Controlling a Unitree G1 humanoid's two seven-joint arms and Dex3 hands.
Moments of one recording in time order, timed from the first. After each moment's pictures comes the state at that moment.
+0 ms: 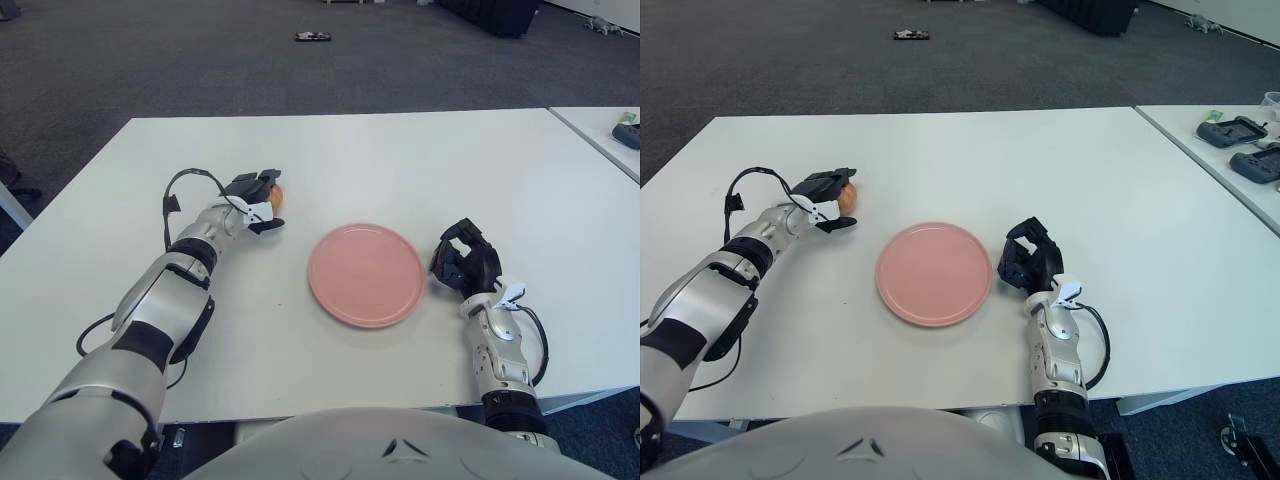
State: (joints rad) left arm -0.80 0.33 -0.47 1.29 0.65 -0.27 0.10; right arm 0.06 0.00 -0.16 0.24 0.18 -0.24 0.08
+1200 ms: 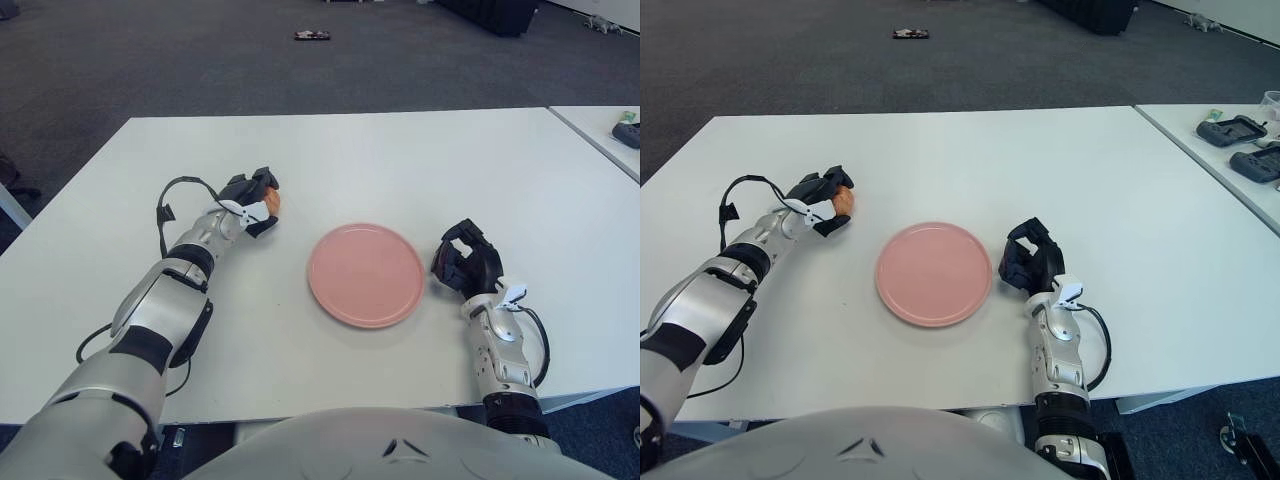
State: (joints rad) left arm -0.77 0.33 -0.41 1.30 0.57 -0.31 0.16; right arm 0.07 0.00 -0.16 0.21 0.17 -0.22 0.08
